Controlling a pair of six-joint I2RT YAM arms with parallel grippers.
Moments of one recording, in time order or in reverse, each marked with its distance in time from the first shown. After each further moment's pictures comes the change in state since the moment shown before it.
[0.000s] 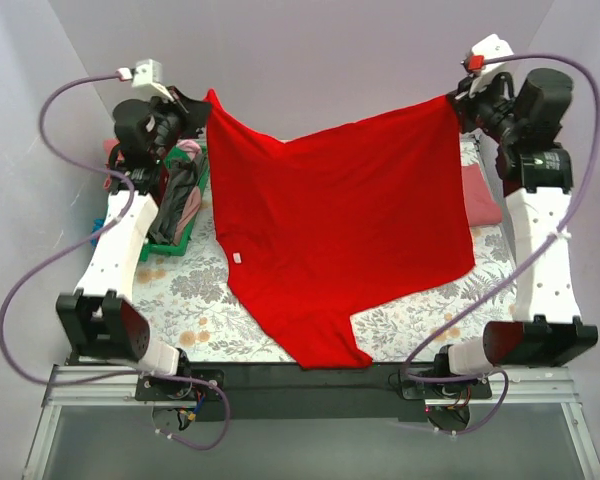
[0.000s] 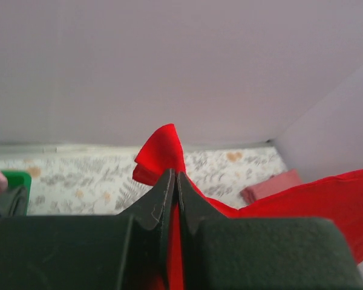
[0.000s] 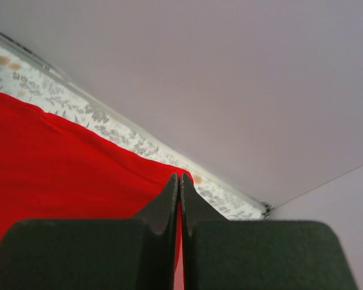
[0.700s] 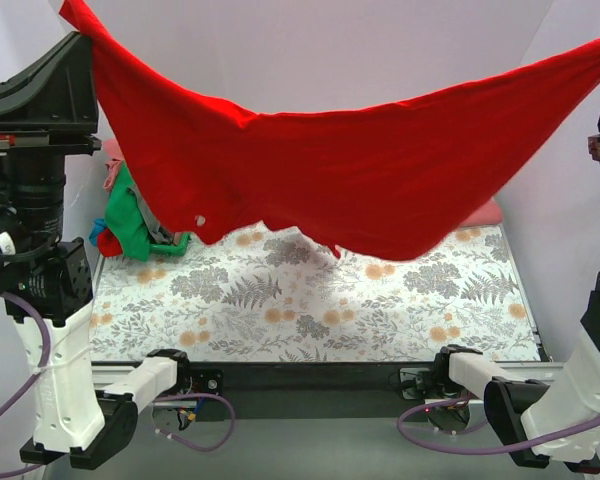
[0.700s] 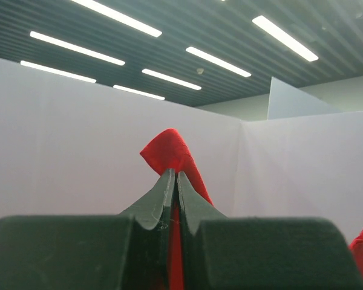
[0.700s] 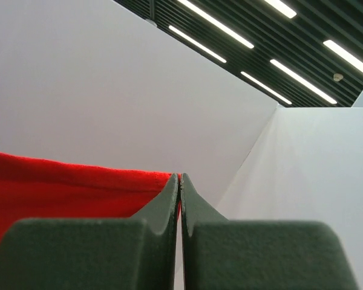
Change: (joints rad) left arm -0.035 -0.496 0.347 0.155 -0.066 -0.076; right arm -0.036 -0.317 0.532 -0.053 0.155 -0.018
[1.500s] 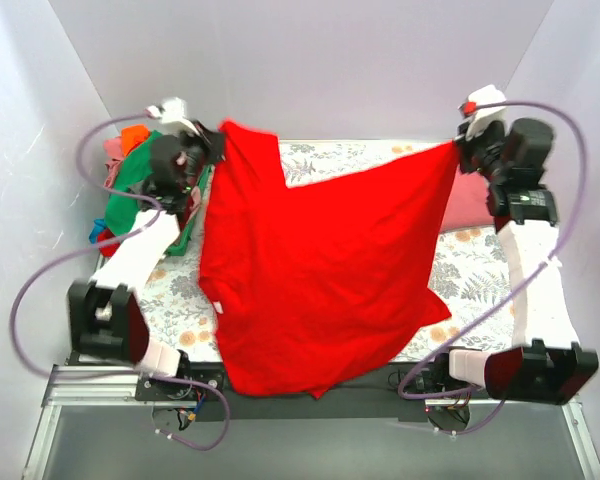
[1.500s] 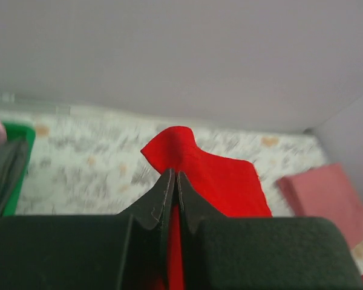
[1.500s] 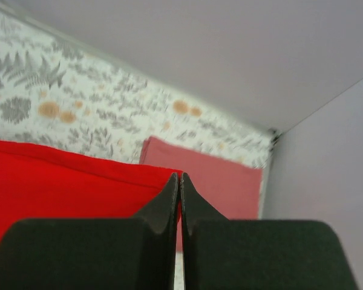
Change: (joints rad) left arm -0.061 0.360 -0.657 0.144 -0.128 0.095; right arm -0.004 0.101 -0.865 0.132 -0.010 0.019
